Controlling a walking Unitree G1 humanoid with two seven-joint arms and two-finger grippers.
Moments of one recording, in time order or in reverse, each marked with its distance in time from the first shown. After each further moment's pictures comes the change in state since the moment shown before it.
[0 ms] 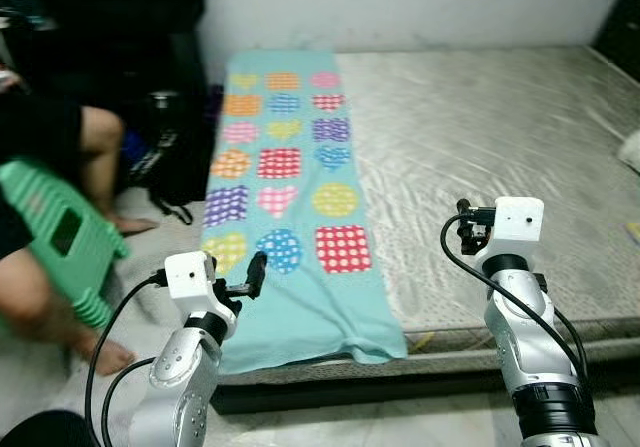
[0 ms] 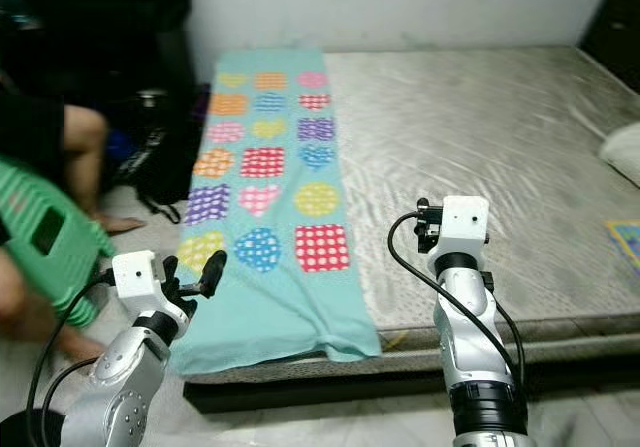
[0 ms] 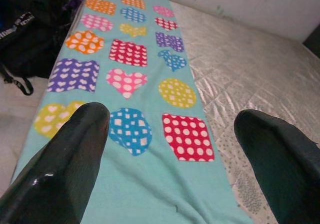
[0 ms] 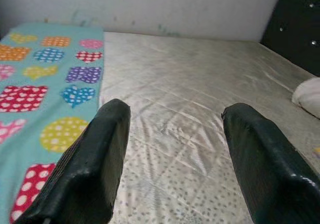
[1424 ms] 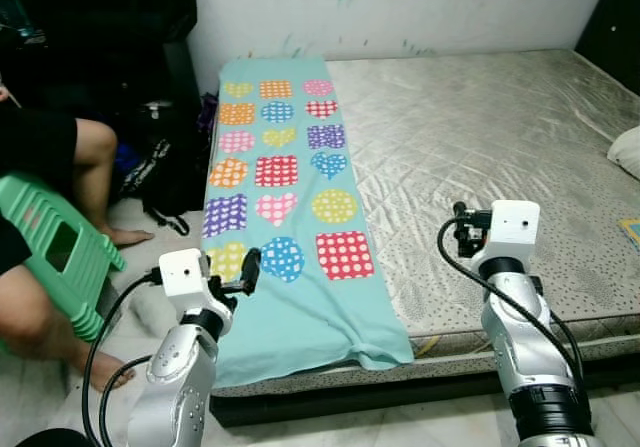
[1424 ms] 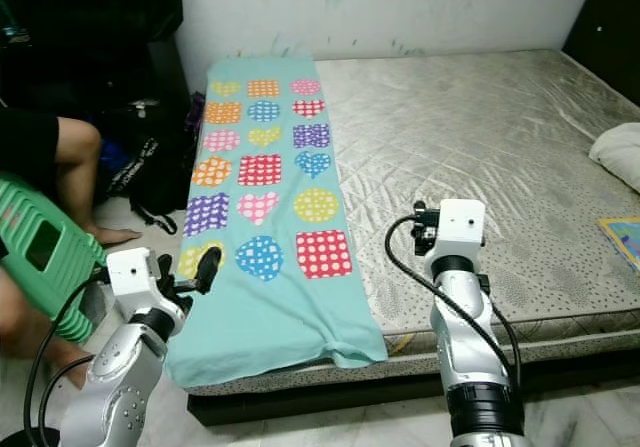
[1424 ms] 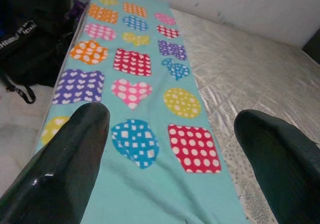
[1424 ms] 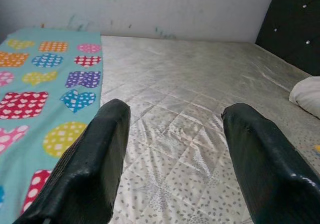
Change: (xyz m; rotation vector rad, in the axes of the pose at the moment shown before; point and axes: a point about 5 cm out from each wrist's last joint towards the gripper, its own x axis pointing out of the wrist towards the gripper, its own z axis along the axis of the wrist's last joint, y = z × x) left arm 0.003 0.004 0.003 -0.011 -0.011 0.023; right arm -0.001 0.002 -0.004 0.005 0.004 0.004
